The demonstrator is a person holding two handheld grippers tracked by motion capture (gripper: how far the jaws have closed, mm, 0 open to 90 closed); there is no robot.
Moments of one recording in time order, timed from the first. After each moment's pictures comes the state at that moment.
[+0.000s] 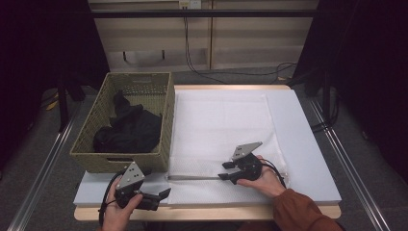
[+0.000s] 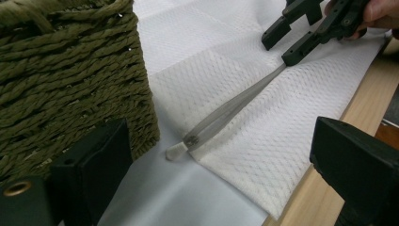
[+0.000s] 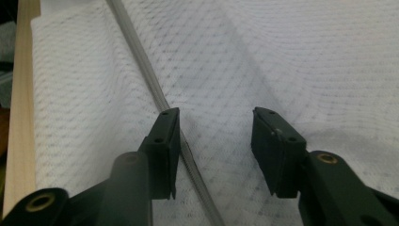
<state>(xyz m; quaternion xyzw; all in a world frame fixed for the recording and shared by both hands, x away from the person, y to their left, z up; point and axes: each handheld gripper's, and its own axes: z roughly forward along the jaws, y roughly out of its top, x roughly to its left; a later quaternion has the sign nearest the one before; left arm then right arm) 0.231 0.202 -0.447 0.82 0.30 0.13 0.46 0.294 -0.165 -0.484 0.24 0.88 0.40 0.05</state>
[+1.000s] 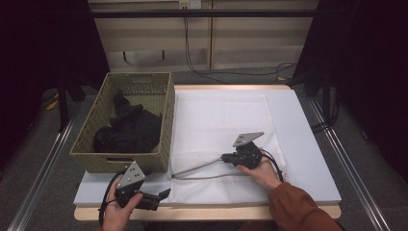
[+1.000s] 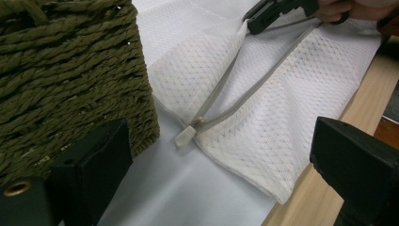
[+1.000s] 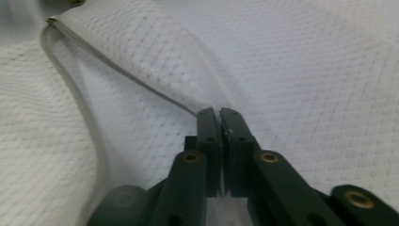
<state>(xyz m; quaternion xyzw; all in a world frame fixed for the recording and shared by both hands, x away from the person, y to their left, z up) 0.233 0.203 -0.448 0.83 0.30 0.12 0.46 0.324 -0.171 -0.481 0.31 0.86 0.40 0.08</state>
